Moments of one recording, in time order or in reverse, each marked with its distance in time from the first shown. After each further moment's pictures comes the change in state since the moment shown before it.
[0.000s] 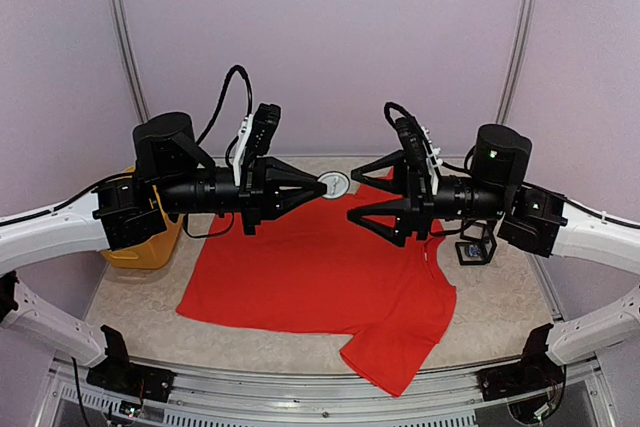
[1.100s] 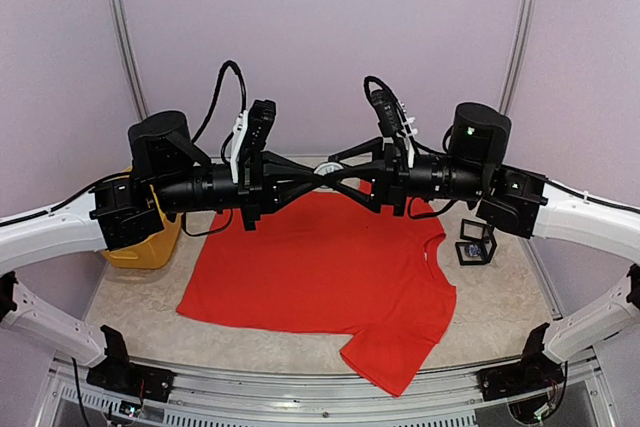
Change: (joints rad) left arm -0.010 -0.009 -0.002 0.015 -0.052 0.051; right arm 0.003 0.133 0.119 0.099 0.015 0.171
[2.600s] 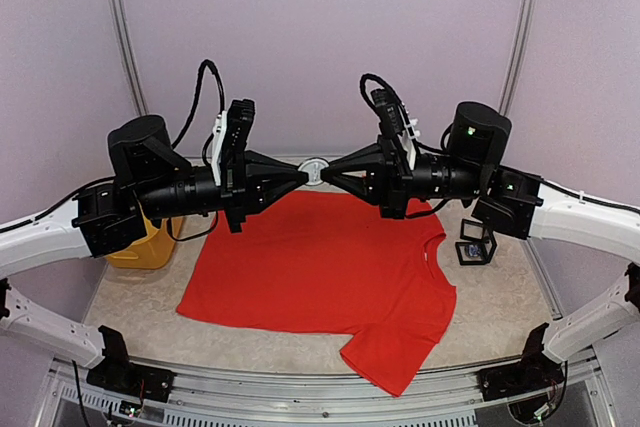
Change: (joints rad) left arm -0.003 -0.087 -0.044 -0.019 -0.071 0.026; right arm 0.021 0.029 0.024 0.061 -0.106 -0.026
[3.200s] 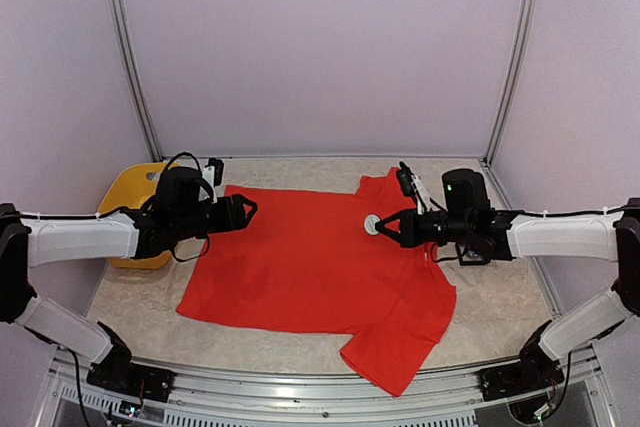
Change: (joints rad) left arm 0.417 0.192 -0.279 0.043 -0.368 -0.572; right arm -0.315 0.073 -0.356 -0.047 0.211 0.268
